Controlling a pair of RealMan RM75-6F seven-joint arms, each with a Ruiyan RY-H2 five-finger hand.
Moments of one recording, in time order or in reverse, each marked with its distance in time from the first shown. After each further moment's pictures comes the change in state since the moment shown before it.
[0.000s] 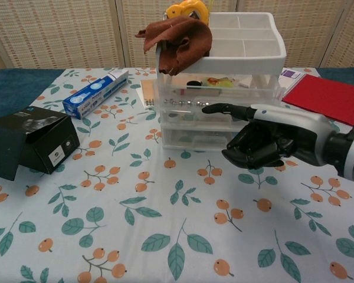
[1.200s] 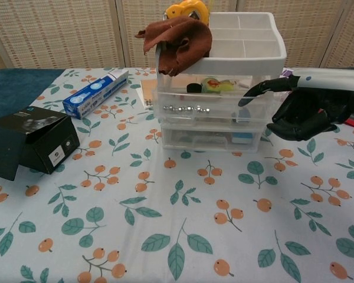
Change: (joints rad) left arm -0.008 -0.014 0.009 0.015 -0.002 -0.022 -0.026; right arm -0.011 0.222 0.009 -0.153 0.099 0.029 -0.256
